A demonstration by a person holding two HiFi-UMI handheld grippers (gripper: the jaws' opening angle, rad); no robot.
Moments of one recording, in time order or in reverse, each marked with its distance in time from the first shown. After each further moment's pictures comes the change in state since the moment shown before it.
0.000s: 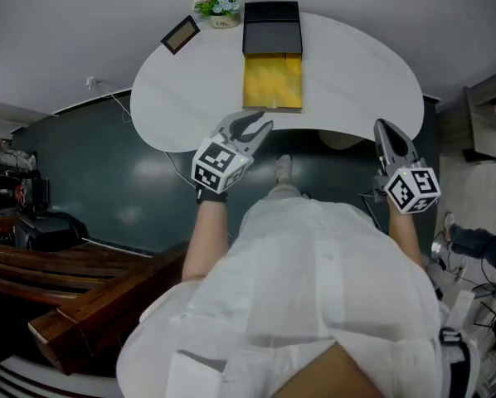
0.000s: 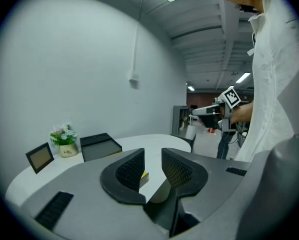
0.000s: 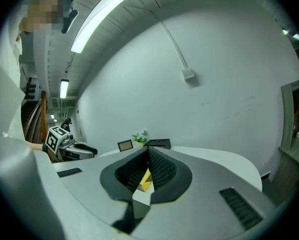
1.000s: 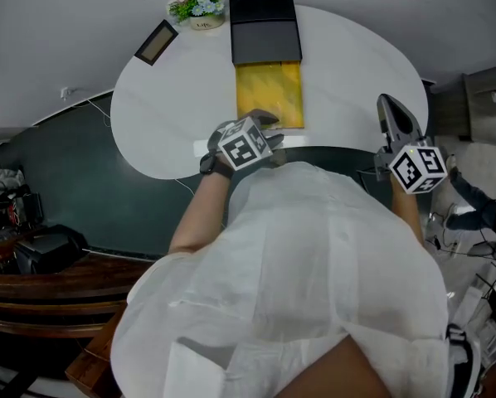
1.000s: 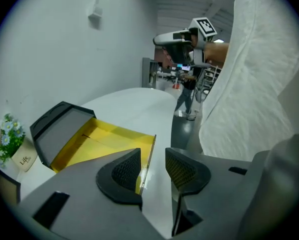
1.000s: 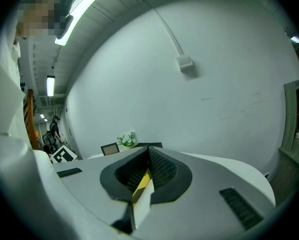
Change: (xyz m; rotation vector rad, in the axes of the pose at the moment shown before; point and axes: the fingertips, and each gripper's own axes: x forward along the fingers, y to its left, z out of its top) left arm 0.119 0.047 -0.118 0.250 0.534 -0.429; right arm 0.129 -0.053 0.025 0.027 0.035 -0.081
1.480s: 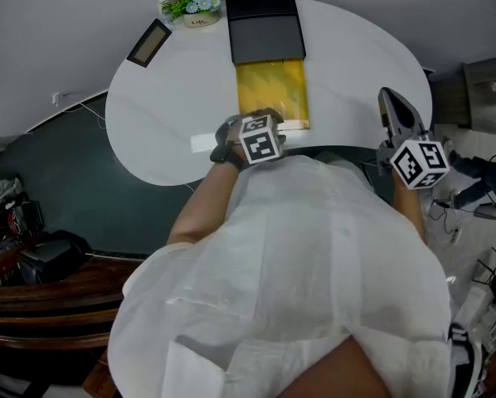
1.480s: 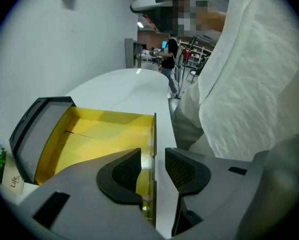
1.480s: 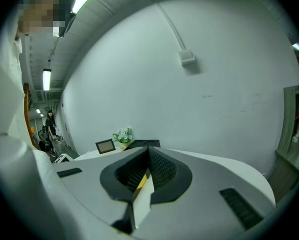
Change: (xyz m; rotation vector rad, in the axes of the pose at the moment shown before) left arm 0.044 0.010 -0.035 0.153 0.187 -0.120; right arm 0.032 0.000 -0.005 -0.028 0.035 -0.043
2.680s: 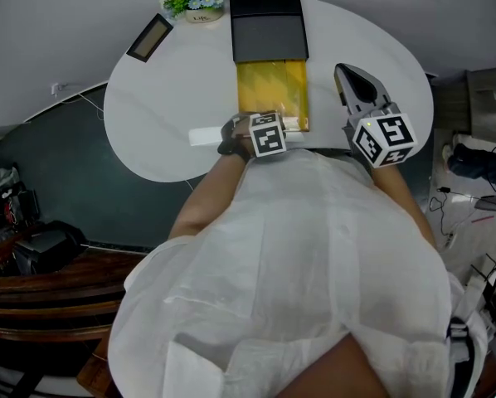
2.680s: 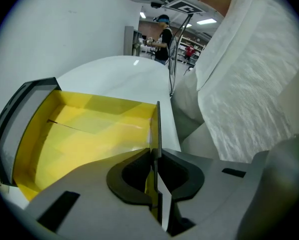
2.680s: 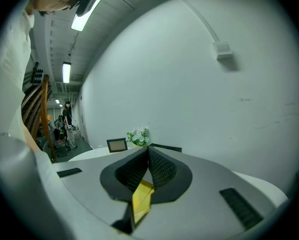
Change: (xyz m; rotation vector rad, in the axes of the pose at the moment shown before) left arm 0.032 0.000 -0.010 -0.042 0.083 -0.093; right arm 0.089 0.073 0.011 -0.148 -0.010 0.179
